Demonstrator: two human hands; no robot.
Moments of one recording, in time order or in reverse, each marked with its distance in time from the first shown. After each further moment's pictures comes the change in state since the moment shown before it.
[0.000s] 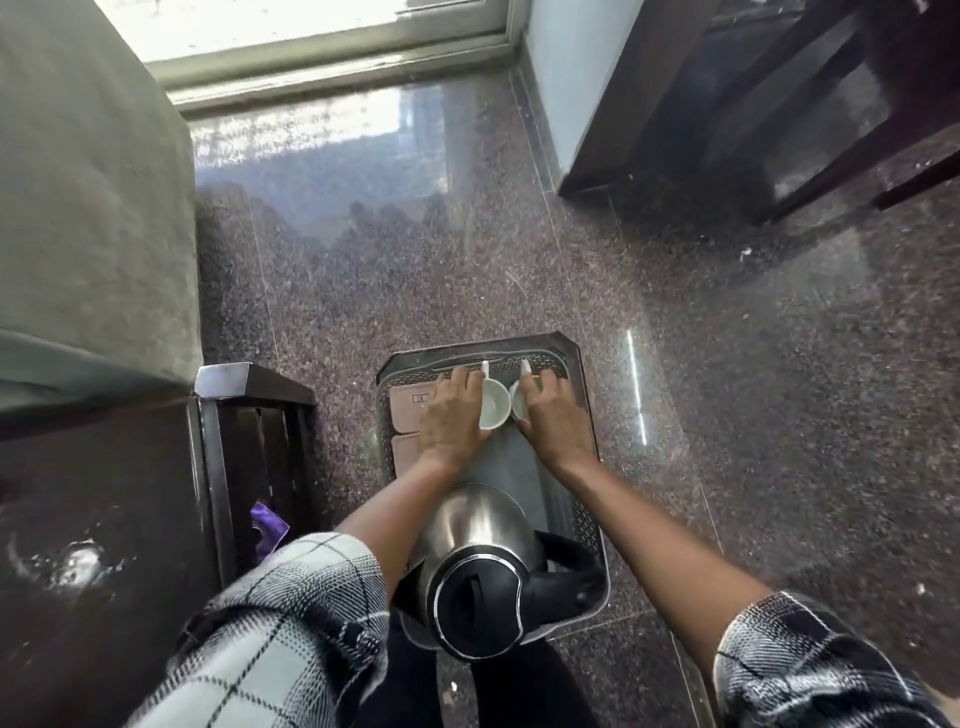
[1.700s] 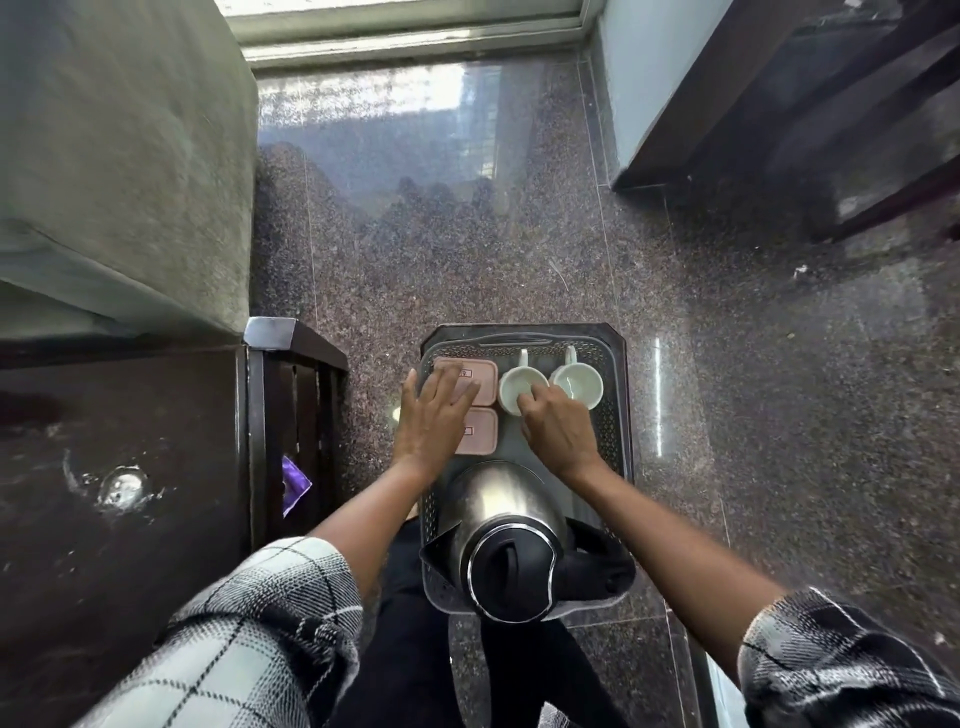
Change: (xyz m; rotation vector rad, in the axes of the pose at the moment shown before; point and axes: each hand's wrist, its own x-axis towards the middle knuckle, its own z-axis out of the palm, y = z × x) left_hand -0.052 -0.068 0.001 0.348 -0.056 0.013; right_hand -0.021 -0.040 0.004 -0.224 0.138 -0.371
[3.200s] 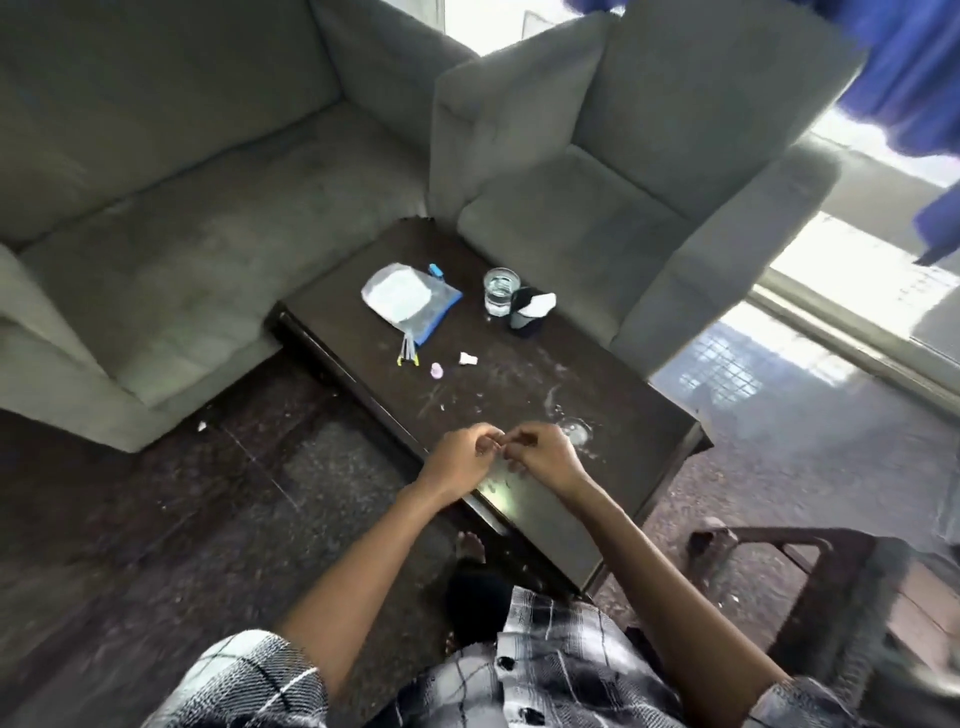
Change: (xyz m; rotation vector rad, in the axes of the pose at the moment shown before) left_hand -0.540 -0.406 0.050 -1.260 0.402 -0.780; right_hand -0.110 -0.683 -0.021 0.688 -0.462 -0.316
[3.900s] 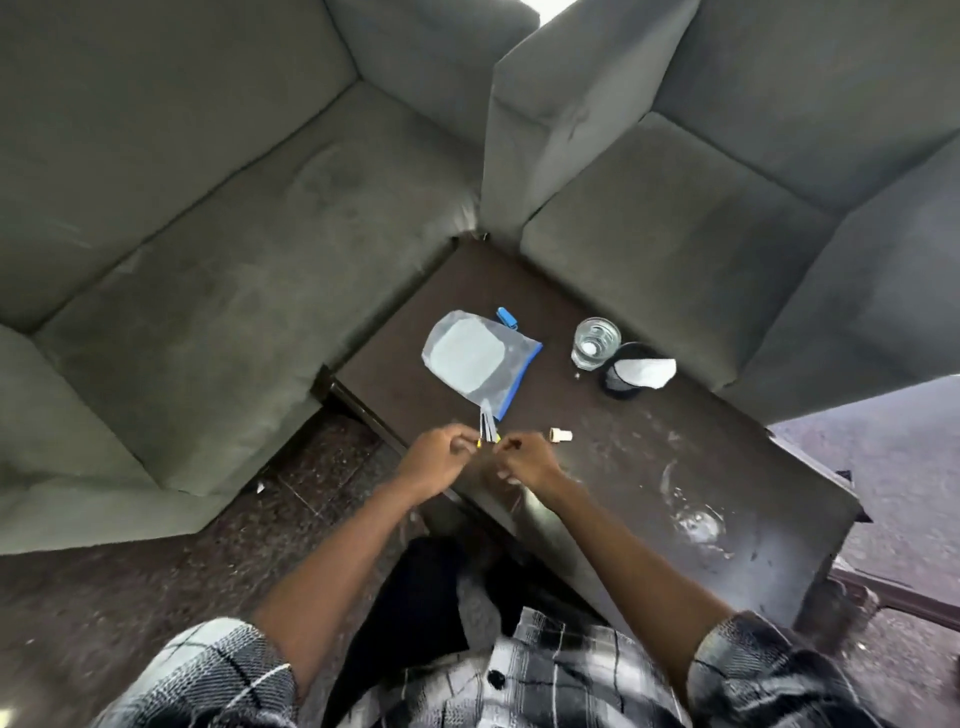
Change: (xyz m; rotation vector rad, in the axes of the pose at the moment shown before) left_hand 0.211 -0.091 -0.216 0.090 -0.128 -0.198; right_hand 0.281 -0.097 0.127 0.150 -0.057 0.341
